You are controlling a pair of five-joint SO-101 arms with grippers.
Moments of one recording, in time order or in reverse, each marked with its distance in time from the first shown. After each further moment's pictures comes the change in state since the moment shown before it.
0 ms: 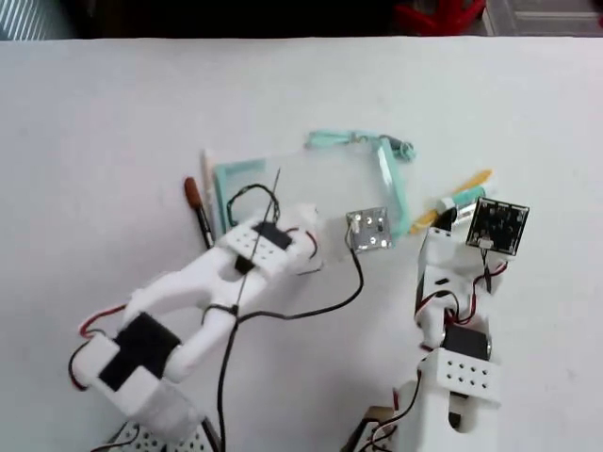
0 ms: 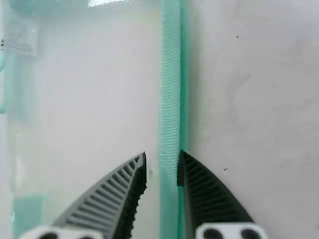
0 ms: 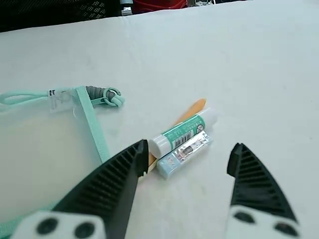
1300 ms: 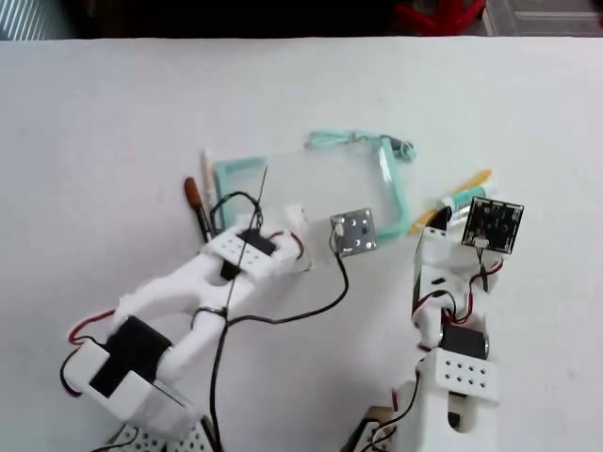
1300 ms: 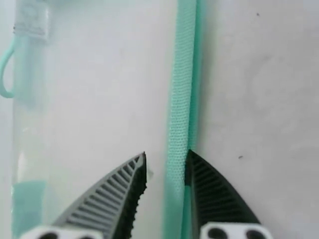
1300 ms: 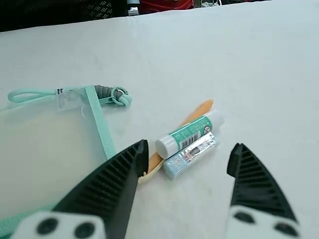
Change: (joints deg) left arm -2.6 -1.3 5.7 -6.7 -1.7; right arm -1.4 0.0 0.0 0.0 0.0
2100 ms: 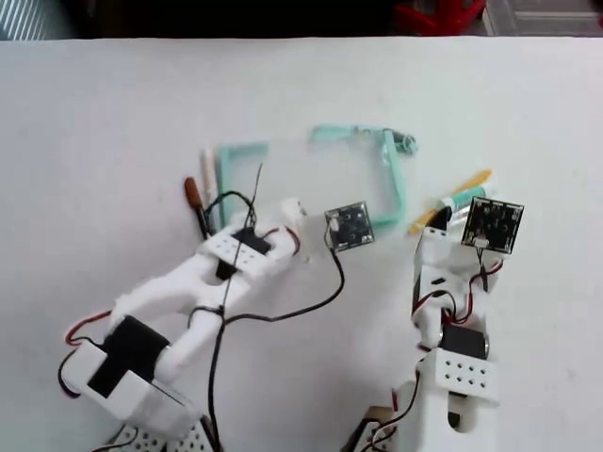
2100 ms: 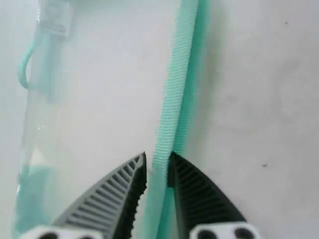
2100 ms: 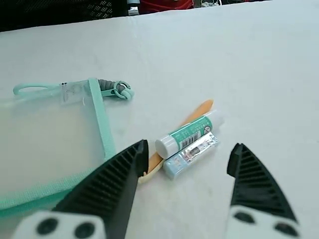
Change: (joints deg) left arm -1.4 -0.5 1.1 -5.2 0.0; right arm 0.0 0.0 0.0 0.0 0.0
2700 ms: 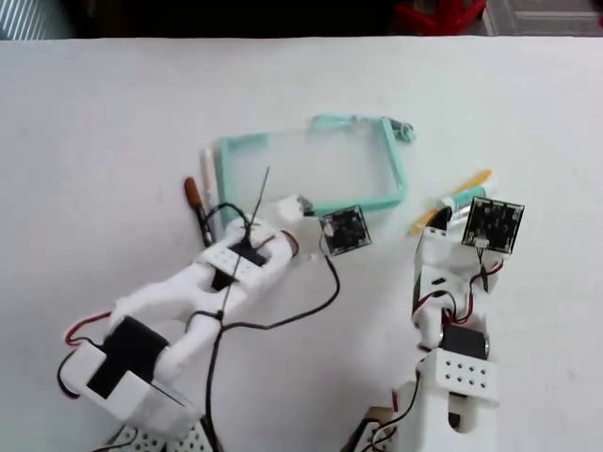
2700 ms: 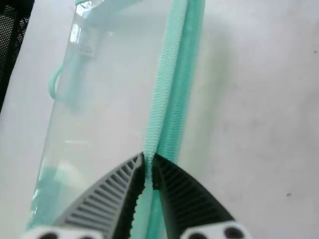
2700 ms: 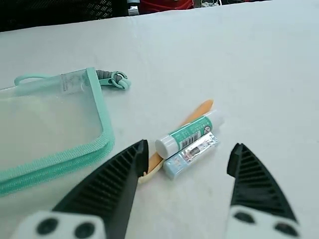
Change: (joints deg) left arm 0.0 0.0 6.2 -15.9 1.7; right arm 0.0 0.0 0.0 0.0 0.0
